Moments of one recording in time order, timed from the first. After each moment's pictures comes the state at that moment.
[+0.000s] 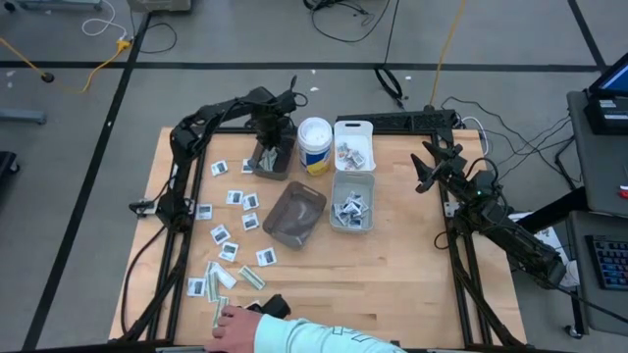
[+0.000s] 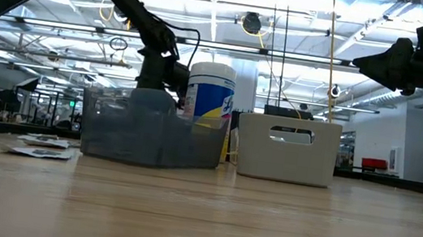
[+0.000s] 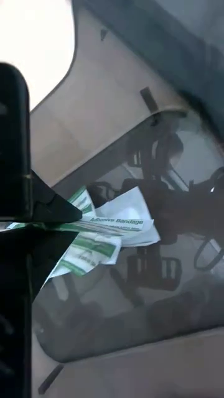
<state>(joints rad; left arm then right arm) 0.79 2.16 1.72 -1.22 0.05 -0.08 -0.74 0.01 0.01 0.25 -0.03 0.01</state>
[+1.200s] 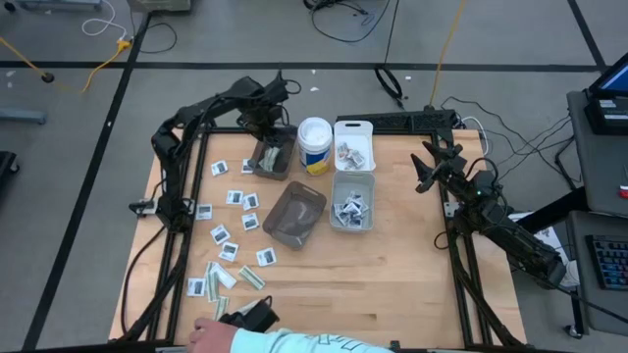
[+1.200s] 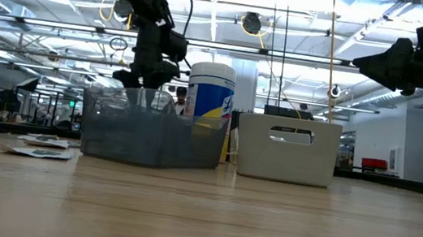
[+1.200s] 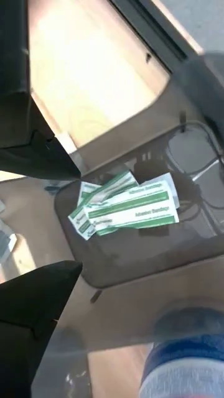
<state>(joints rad) 0.79 1.97 1.72 -1.30 0.12 -0.18 -0.74 0.01 0.01 0.25 -0.03 0.01</state>
